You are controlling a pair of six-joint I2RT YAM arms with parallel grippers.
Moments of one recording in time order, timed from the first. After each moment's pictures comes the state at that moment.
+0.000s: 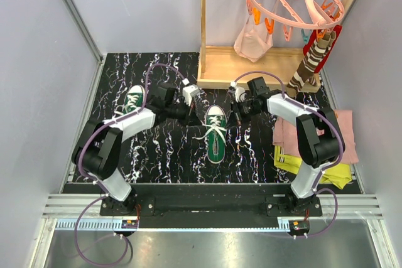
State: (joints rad) left arm -0.44 1.64 0.96 -0.06 0.75 -0.02; right arm 0.34 1.79 1.16 -0.47 -0.76 0.04
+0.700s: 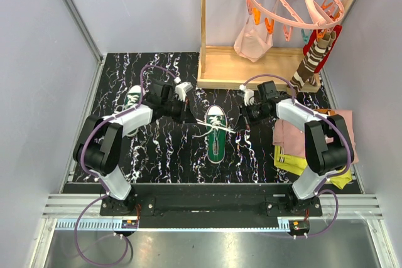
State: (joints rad) left arm -0.37 1.69 1.00 -0.12 0.73 -0.16; right arm 0.27 1.69 1.04 -0.47 -0.72 -0.05
